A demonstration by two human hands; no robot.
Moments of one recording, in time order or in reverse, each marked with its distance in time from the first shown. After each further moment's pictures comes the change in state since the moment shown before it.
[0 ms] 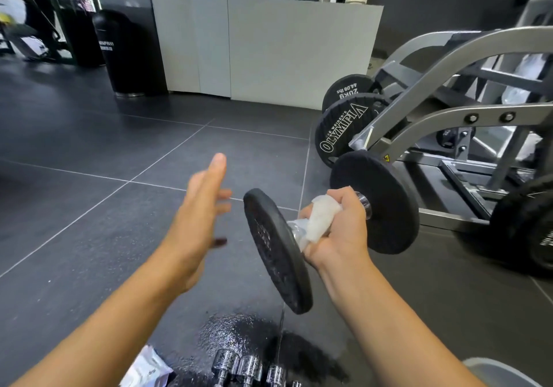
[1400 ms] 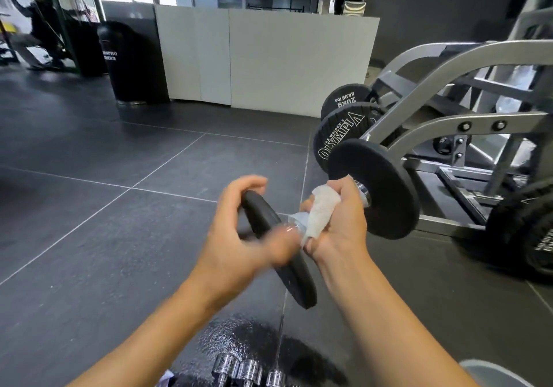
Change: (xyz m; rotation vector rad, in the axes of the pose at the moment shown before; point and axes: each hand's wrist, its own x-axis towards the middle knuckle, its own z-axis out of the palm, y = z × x) left_hand -0.036 0.011 0.024 0.028 -0.210 0.555; right_hand -0.007 -0.007 0.014 -0.032 -0.066 -0.115
